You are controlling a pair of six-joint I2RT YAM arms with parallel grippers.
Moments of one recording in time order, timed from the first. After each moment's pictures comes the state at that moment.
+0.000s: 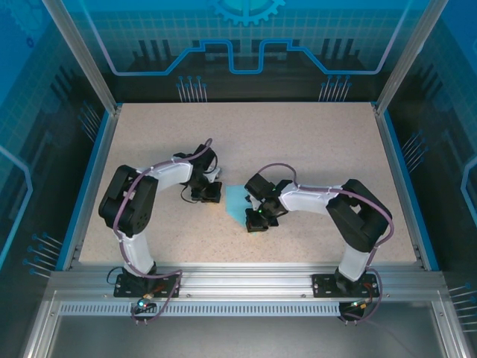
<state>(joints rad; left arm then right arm) -0.37 1.85 1.13 -0.70 0.32 -0.30 0.79 1.76 0.97 -0.57 -0.37 0.64</state>
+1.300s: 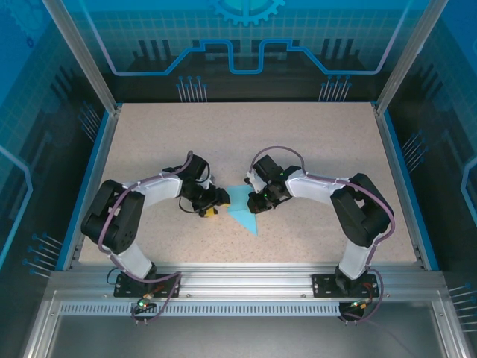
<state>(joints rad) -0.37 1.67 0.89 -0.49 0.59 -0.75 0.65 1.78 1.07 -0.53 -0.36 0.26</state>
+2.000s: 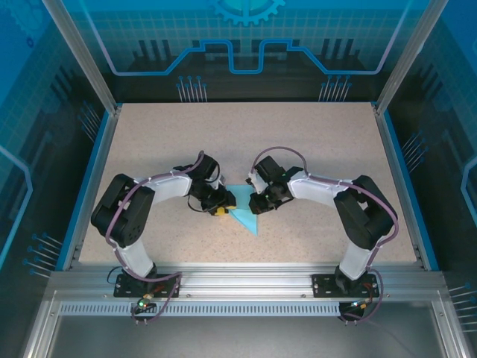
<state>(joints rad) -0.44 1.75 0.95 -0.47 0.60 -0.77 0.65 1.75 1.04 -0.53 -0.34 0.26</state>
